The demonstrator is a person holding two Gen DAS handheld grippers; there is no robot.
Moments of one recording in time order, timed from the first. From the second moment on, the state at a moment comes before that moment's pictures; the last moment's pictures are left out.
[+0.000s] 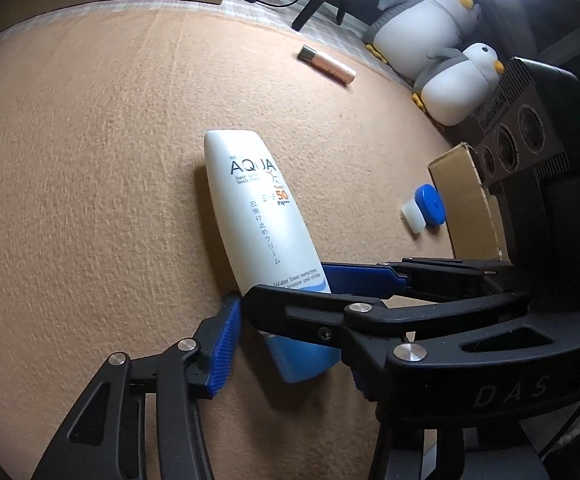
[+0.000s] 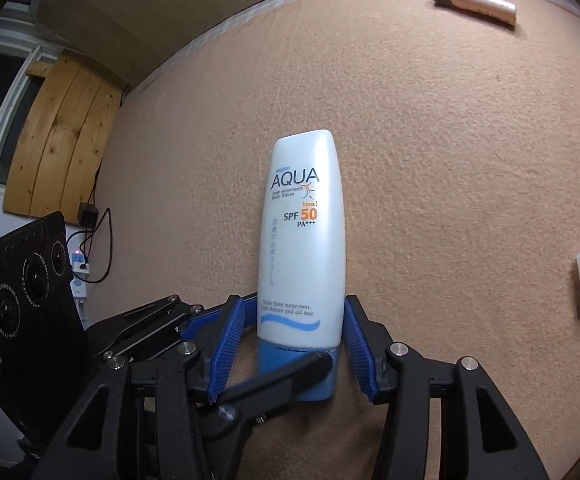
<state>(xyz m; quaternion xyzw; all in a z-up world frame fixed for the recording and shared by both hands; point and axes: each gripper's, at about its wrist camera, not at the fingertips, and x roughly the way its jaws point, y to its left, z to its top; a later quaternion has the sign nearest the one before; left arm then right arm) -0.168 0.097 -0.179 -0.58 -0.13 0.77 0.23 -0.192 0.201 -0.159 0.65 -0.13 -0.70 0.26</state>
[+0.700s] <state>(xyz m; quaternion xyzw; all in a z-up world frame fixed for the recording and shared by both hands) -0.181 0.213 -0.110 -0.52 -0.08 0.79 0.31 -0.183 0.309 -0.090 0.59 -0.16 -0.77 0.19</state>
